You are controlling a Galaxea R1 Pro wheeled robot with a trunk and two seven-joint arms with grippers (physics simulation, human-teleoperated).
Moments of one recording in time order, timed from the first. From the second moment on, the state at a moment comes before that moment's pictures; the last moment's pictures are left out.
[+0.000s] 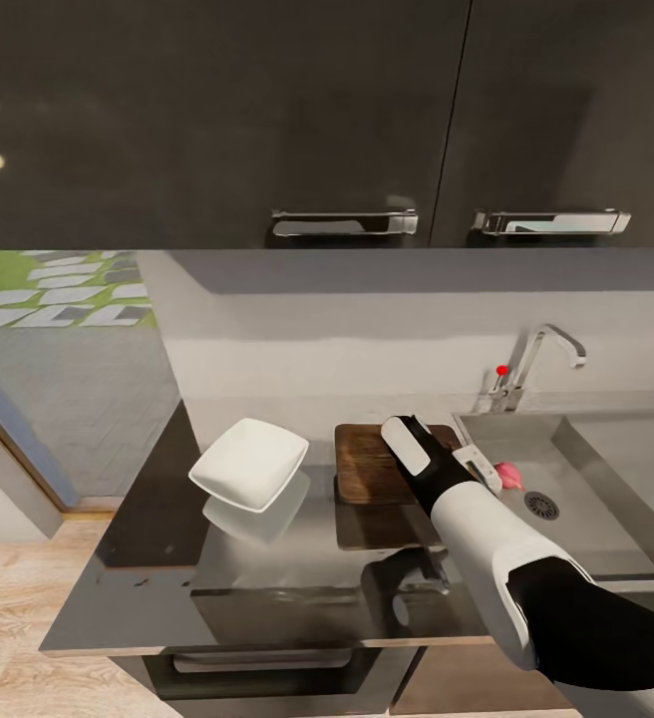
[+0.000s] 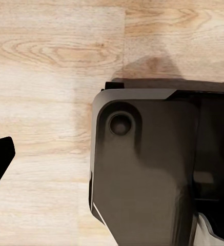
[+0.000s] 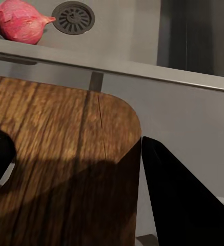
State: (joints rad) left arm 0.01 0.02 0.04 -0.44 0.03 0.00 -0.01; right arm -1.07 0.17 0.21 -0.53 -0.86 -0.14 -1.57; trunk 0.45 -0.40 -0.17
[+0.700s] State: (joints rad) left arm 0.01 0.02 0.04 -0.43 0.03 0.00 -0.01; right arm -1.07 0.17 0.21 -0.50 -0.86 -0.14 -1.57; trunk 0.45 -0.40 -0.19
